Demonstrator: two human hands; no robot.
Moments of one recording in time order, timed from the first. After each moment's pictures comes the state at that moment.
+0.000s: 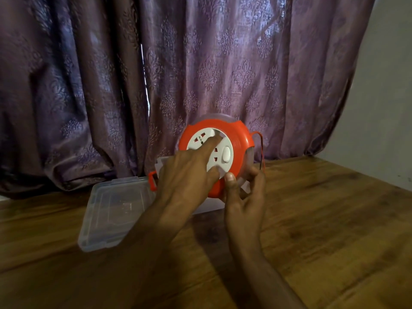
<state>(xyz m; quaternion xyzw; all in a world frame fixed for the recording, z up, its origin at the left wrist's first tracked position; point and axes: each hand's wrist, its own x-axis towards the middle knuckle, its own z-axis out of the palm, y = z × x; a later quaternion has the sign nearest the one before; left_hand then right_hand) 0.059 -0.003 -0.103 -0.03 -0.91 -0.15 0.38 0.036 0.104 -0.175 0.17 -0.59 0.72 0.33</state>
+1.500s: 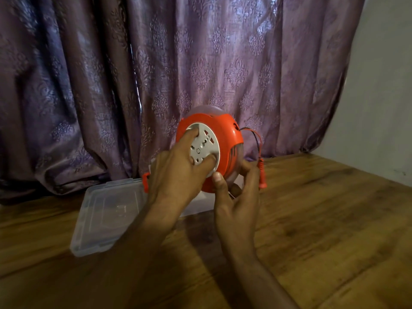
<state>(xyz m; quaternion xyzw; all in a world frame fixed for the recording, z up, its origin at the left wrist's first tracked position) 0.058 0.000 -0.100 0.03 -0.86 -0.36 0.37 0.042 0.104 -0.171 0.22 -0.57 0.71 0.36</state>
